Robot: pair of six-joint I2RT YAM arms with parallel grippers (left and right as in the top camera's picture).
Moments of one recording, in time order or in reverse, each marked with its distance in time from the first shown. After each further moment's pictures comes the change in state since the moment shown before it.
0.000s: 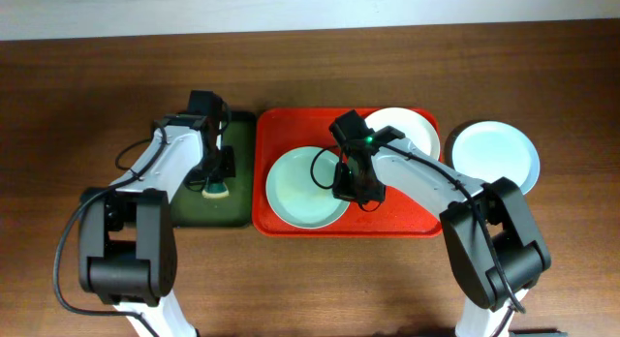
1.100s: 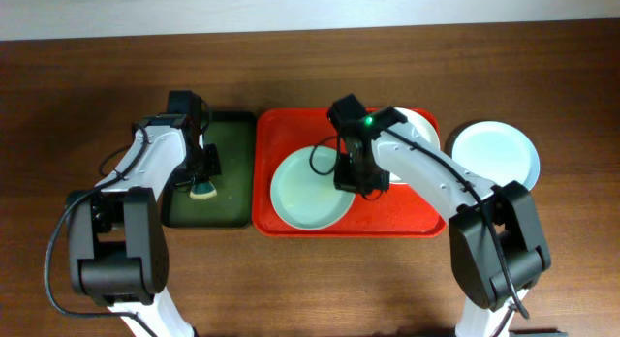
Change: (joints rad) left arm 0.077 0.000 0.000 -0.004 0.005 -0.027; right arm 0.000 -0.003 0.193 -0.256 0.031 -0.037
